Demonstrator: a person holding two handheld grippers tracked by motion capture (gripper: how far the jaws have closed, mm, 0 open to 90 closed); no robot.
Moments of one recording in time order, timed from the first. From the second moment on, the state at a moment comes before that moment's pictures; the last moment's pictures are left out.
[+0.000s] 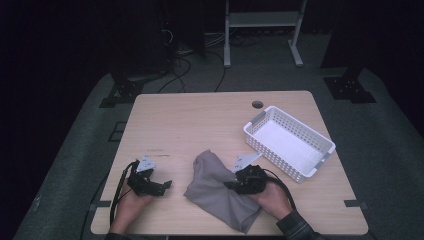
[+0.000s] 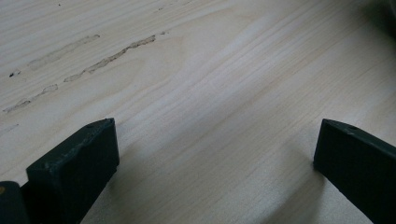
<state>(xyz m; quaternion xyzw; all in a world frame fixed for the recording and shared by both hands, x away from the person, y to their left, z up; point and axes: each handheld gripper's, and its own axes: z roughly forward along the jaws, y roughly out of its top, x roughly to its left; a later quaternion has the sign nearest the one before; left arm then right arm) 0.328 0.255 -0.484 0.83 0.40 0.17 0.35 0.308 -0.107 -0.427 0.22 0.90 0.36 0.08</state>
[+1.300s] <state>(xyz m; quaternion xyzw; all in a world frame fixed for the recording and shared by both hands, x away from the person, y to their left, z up) 0.328 0.255 -0.483 0.83 0.39 0.17 0.35 0.326 -0.156 -0.357 0.24 0.87 0.42 0.12</state>
